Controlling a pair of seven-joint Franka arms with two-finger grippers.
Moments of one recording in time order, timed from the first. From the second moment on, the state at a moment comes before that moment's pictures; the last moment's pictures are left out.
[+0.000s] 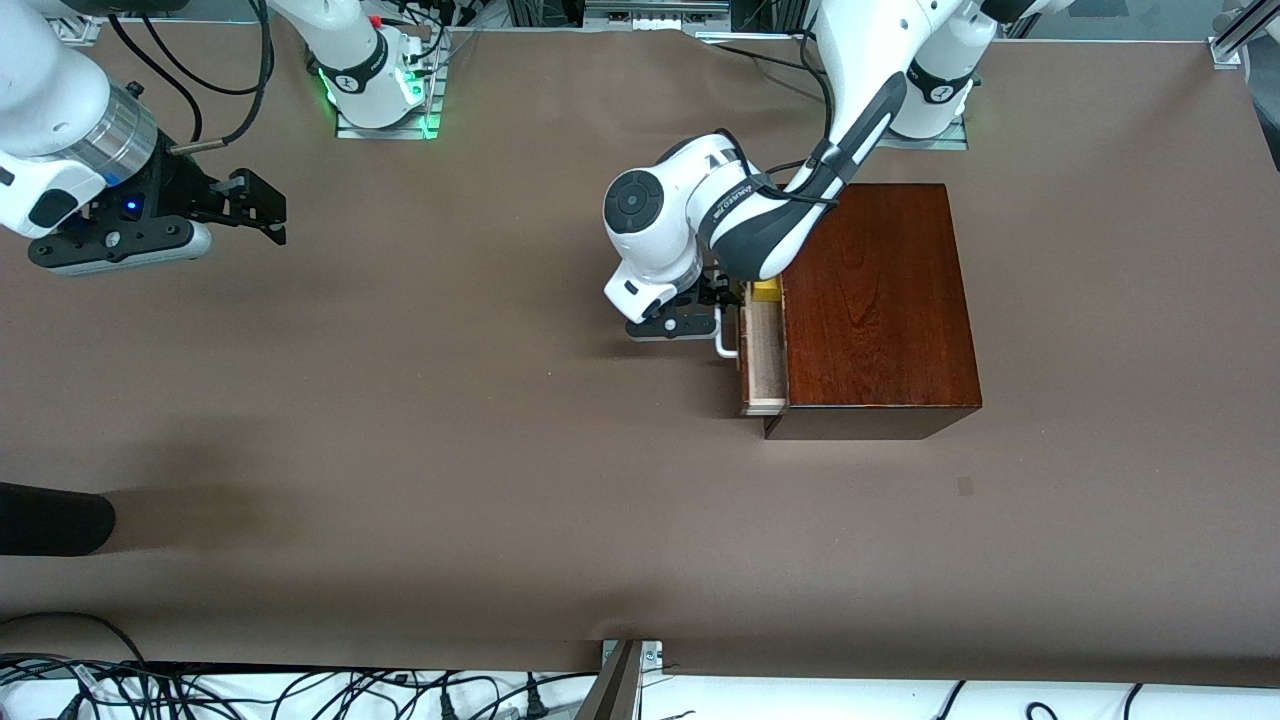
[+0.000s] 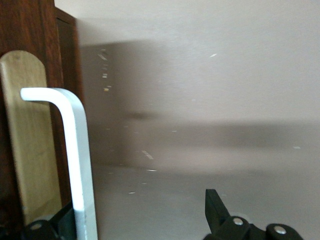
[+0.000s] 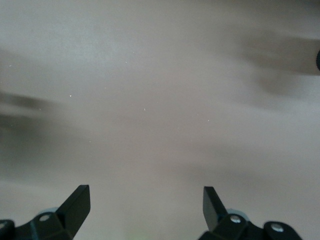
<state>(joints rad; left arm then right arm) -0.53 0.68 -0.32 -1.49 0.27 1.95 -0.94 0.22 0.03 -0.03 -1.58 -0.01 1.59 0.00</state>
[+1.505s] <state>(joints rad) -0.25 0.46 -0.33 -1.17 0.22 1.47 -0.56 0.34 0.15 0.12 -1.55 0.02 1.60 -0.09</state>
